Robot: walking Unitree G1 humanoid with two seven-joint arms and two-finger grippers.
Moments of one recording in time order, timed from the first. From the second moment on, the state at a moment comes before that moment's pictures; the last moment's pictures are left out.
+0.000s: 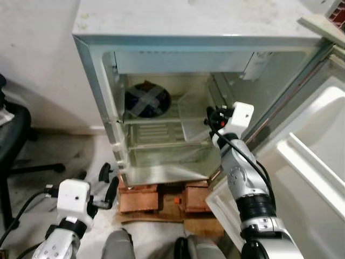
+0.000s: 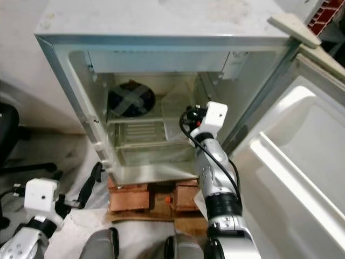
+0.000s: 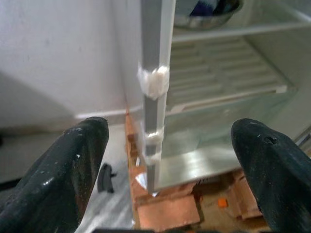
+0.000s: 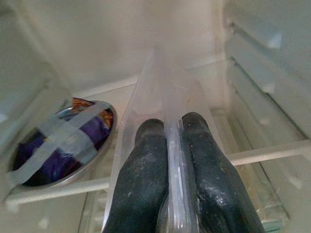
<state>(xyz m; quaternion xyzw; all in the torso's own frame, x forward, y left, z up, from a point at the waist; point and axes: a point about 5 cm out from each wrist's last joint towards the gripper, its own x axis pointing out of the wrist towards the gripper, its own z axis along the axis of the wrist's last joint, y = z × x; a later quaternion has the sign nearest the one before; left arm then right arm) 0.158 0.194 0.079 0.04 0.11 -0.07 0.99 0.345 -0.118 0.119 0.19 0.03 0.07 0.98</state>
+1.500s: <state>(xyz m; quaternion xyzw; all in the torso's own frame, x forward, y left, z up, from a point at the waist) 0.139 0.203 0.101 0.07 0.12 -0.02 0.99 0.405 -0.064 0.188 0.43 0.01 0.07 0.90</state>
